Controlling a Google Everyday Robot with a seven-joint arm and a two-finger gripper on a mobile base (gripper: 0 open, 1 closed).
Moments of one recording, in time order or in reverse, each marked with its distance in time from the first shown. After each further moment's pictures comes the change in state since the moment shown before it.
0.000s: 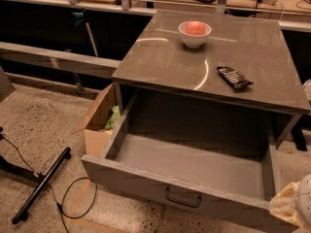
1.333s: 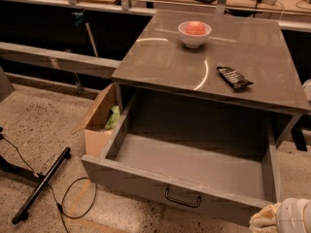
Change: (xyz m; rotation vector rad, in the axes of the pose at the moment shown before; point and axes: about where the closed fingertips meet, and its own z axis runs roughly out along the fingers) arm -0.001 0.041 0.062 -0.052 -0.139 -0.155
